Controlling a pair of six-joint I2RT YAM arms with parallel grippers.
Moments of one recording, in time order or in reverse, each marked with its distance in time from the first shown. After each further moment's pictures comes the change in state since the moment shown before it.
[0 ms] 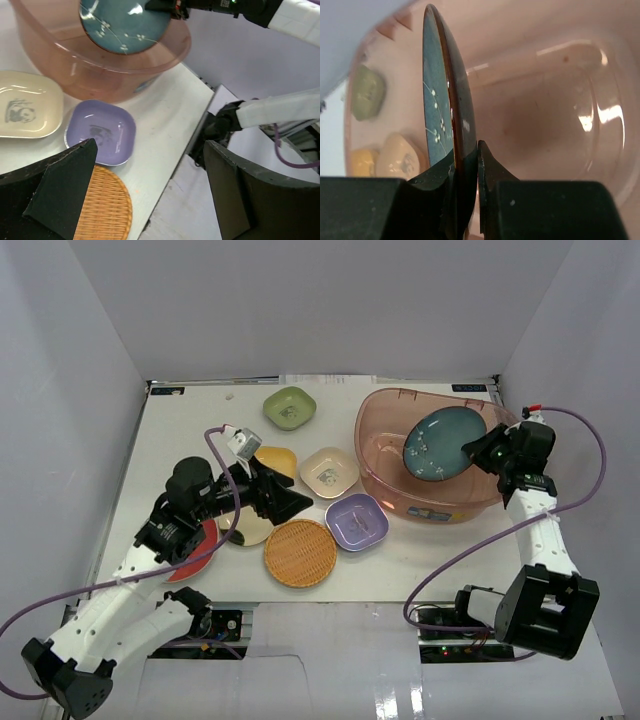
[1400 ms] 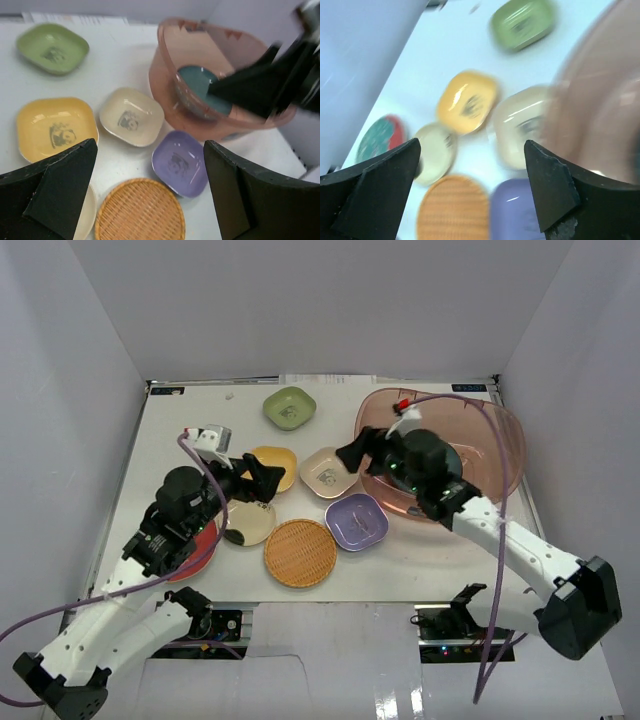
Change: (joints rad) left arm -0.035 -0.074 -0.015 -0.118 -0.578 0.062; right arm 0.743 0.002 0.077 0.145 0.264 -0.047
